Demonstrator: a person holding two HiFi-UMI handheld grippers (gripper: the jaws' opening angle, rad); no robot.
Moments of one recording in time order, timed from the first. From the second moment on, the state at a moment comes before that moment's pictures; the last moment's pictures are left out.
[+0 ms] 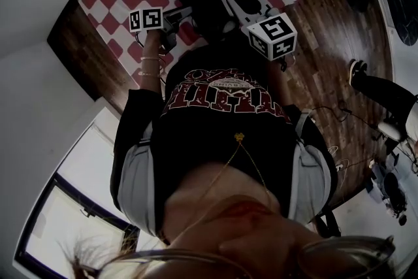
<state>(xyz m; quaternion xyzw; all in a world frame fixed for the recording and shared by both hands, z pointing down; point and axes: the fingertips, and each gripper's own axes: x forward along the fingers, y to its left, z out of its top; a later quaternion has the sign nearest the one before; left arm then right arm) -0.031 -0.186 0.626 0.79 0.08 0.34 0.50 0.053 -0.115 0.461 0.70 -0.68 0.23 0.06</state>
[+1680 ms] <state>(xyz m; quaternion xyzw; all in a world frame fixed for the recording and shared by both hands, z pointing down) -0.030 -0.189 0.630 0.81 0.09 0.30 0.50 0.051 -0.104 0.468 0.71 -0.66 0.25 0.05</state>
